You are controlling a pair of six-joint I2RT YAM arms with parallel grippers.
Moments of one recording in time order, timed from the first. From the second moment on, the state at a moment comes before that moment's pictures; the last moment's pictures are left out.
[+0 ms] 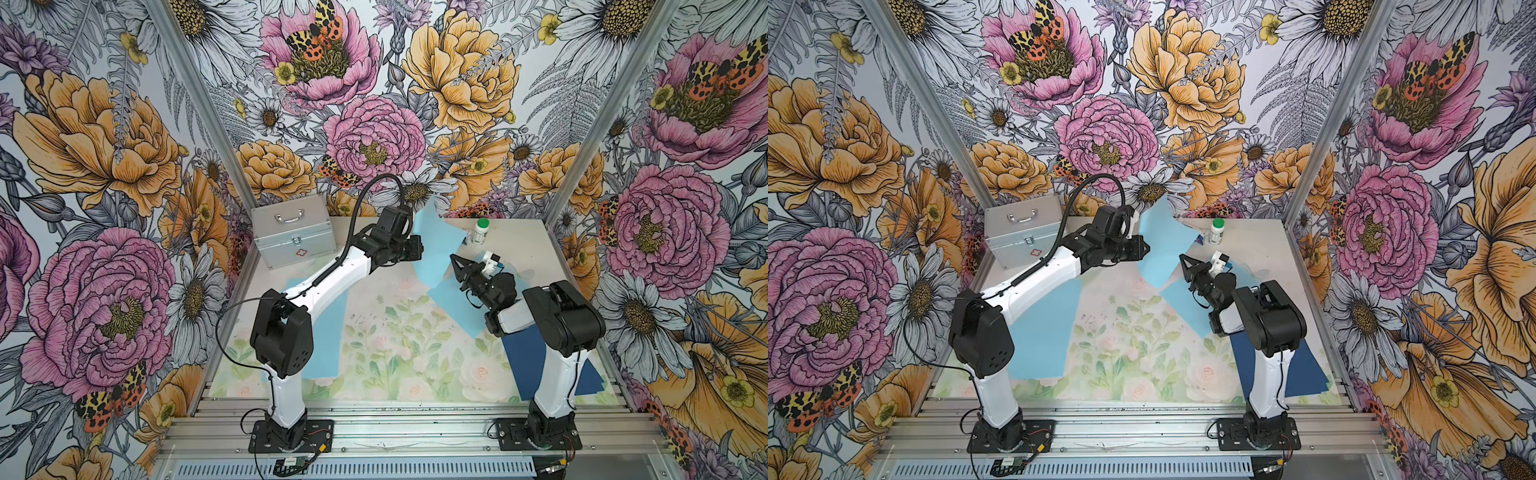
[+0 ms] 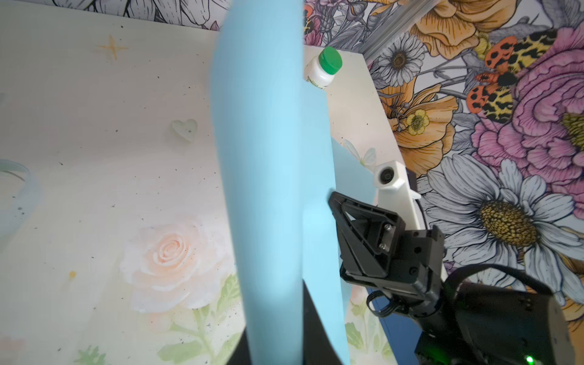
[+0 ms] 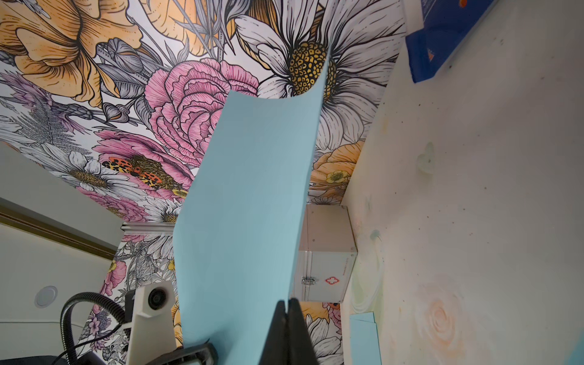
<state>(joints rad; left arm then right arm) -0.61 1.85 1.67 -0.54 0.18 -0.51 0.23 1.95 0.65 1.37 -0.36 1.61</state>
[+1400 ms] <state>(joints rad) -0.16 1.39 1.01 -0.51 0.29 -0.65 0.53 1.60 1.53 -0.73 -0.06 0.08</state>
